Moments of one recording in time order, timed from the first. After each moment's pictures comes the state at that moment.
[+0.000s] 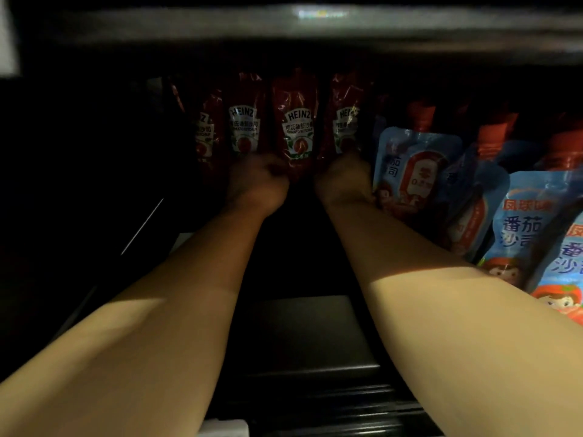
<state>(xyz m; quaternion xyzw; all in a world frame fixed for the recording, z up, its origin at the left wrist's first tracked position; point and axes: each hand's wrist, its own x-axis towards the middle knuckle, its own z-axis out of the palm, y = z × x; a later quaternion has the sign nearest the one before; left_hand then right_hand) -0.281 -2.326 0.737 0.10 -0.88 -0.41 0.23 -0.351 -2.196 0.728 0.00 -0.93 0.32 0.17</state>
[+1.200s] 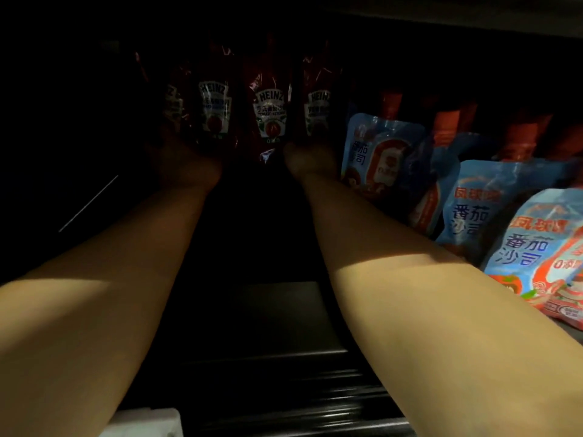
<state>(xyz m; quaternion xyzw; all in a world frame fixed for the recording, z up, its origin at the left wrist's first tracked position) -0.300 -2.363 0.723 0.26 -0.82 -0.42 0.30 -0.349 -2.193 0.740 0.05 -0.84 0.53 0.09</state>
